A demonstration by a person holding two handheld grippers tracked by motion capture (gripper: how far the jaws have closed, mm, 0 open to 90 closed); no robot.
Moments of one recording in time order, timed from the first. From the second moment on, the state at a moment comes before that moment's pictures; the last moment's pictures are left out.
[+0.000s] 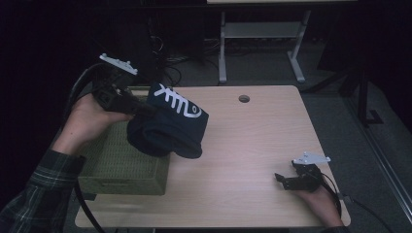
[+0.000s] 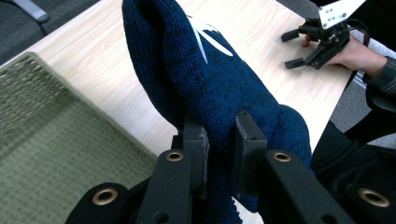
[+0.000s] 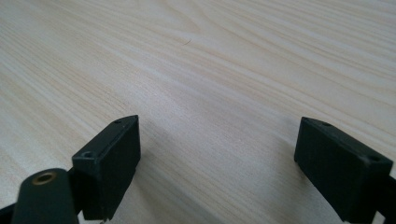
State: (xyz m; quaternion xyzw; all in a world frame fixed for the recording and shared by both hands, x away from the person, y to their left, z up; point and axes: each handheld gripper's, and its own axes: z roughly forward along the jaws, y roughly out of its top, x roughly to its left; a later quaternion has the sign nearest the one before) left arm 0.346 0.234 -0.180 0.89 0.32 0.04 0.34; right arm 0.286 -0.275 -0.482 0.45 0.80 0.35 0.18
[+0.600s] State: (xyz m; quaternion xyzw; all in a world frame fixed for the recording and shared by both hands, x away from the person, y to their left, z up) left arm 0.325 0.317 -0.172 0.86 0.38 0.06 0.35; right arm 0.287 -0.275 -0.482 0.45 0.80 0.35 0.18
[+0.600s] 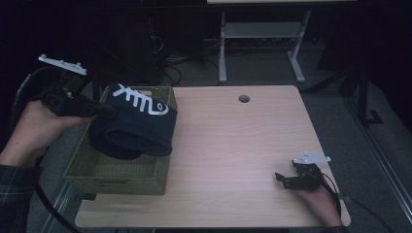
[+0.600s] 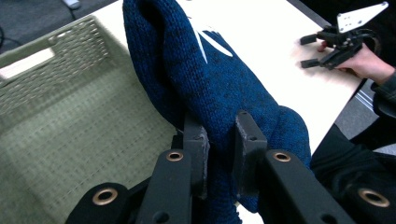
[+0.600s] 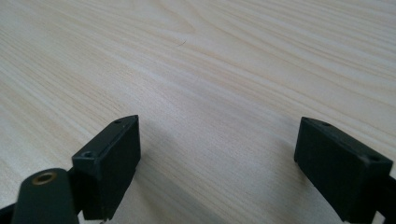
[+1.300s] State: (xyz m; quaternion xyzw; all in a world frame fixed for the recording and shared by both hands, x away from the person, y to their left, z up) left arm 0.335 0.357 -0.222 0.83 0.43 0.04 0.35; right arm 0.287 -0.275 -0.482 0.45 0.80 0.35 0.18
